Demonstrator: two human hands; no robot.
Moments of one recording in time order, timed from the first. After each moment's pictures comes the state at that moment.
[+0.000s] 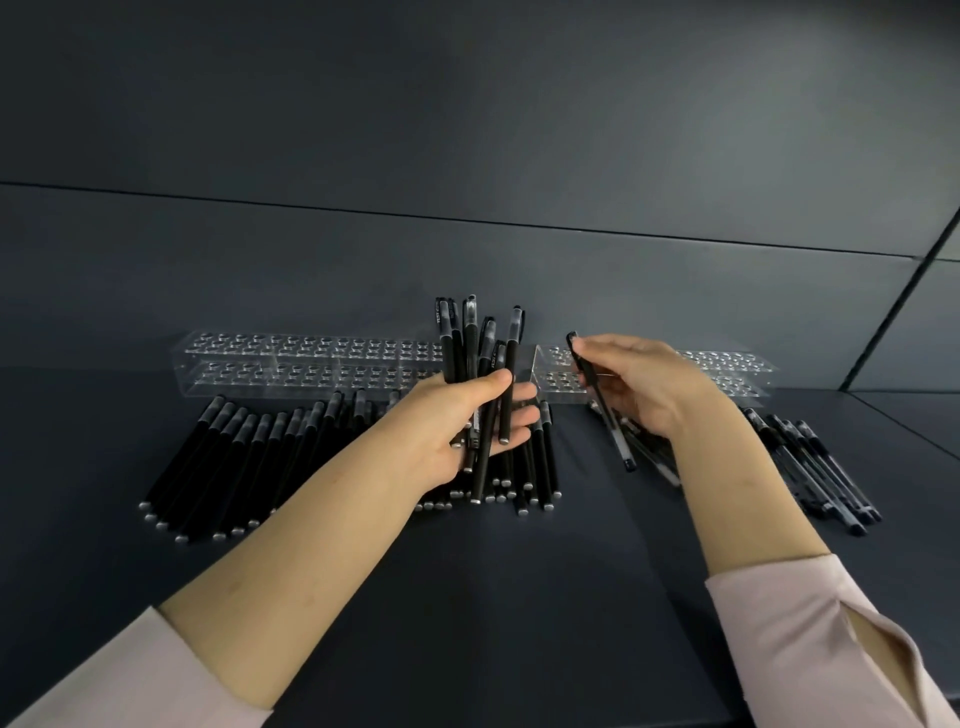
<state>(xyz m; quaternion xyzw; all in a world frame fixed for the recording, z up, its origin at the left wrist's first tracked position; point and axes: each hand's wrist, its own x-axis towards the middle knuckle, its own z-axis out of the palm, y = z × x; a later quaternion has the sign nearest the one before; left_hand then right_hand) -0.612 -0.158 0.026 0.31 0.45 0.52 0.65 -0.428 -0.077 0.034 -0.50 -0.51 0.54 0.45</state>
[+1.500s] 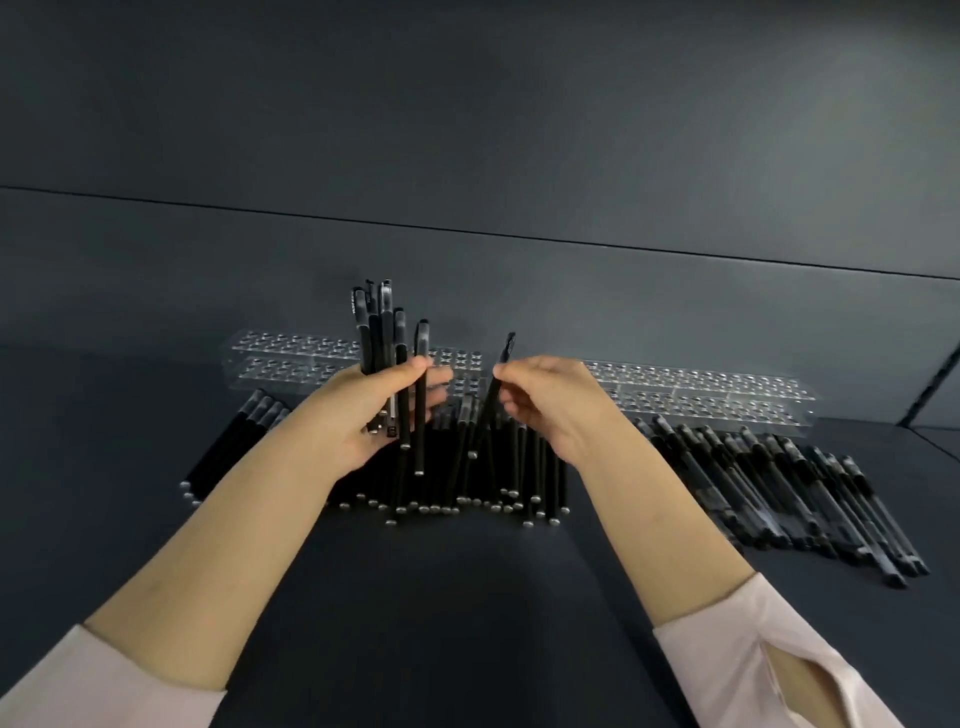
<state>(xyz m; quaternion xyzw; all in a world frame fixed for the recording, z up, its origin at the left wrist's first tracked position) -0.674 -0.168 0.029 0.32 0.53 0.56 0.55 -0.511 -0.096 0.027 -0.47 -0.51 0.58 0.42</state>
